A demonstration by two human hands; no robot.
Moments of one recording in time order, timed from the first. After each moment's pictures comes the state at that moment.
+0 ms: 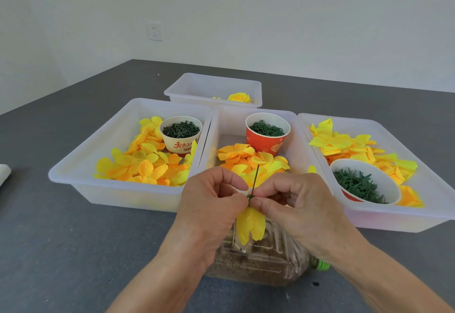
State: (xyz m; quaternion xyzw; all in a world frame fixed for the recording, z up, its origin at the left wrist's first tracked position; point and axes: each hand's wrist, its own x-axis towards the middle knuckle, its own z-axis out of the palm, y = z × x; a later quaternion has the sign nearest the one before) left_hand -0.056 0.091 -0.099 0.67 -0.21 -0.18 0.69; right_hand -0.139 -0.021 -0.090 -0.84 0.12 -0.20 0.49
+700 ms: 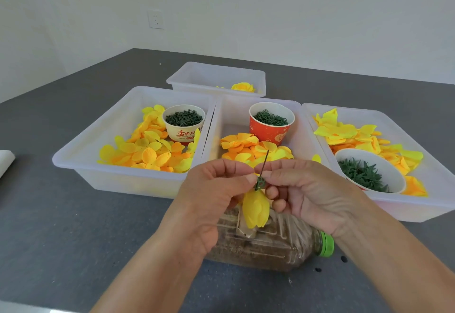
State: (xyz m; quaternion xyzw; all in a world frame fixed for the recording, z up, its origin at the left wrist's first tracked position) left_hand -0.054 0.094 -0.099 0.61 -0.14 -0.29 0.73; right_hand -0.123 -0.033 -0.087 -0.59 0.24 -0.03 0.77
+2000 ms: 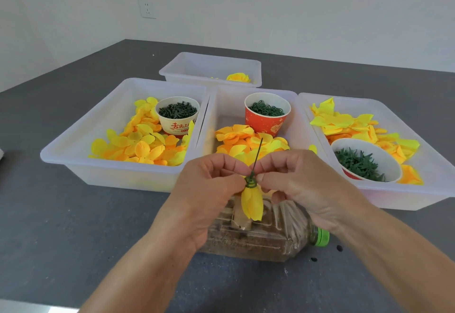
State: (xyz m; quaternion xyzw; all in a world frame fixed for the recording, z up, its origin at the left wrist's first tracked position) left_hand -0.053 0.095 -0.104 0.66 -0.20 -0.25 0.67; right_hand -0.129 -0.028 -0.089 -0.77 0.23 -0.09 0.59
